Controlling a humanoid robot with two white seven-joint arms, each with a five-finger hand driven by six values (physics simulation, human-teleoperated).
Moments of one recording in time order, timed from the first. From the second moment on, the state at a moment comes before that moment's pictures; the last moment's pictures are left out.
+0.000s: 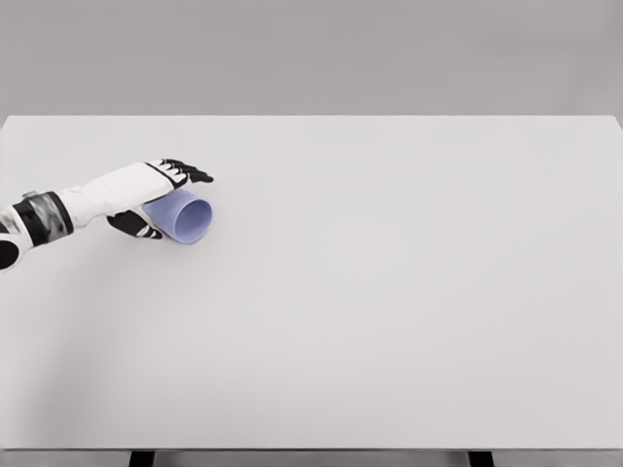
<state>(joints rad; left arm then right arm) -0.59 0.69 -0.62 -1.16 -0.45 -0.61 -0.27 0.04 0.00 -0.09 0.07 0.07 -0.11 0.06</state>
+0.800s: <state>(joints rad) -0.60 0.67 -0.64 -1.15 -0.45 -0.61 -0.30 0.04 0.00 -0.09 0.07 0.07 -0.11 0.06</state>
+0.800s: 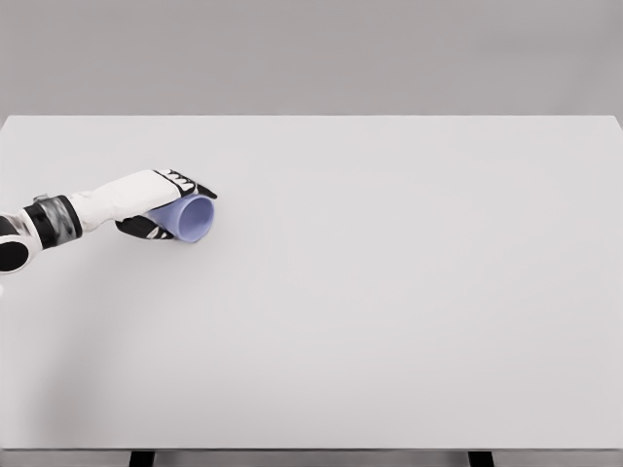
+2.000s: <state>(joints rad) -0.59 0.69 -0.63 -1.20 -0.07 -0.61 -0.30 0.04 0.00 -0.09 0.07 0.07 -0.11 0.06</state>
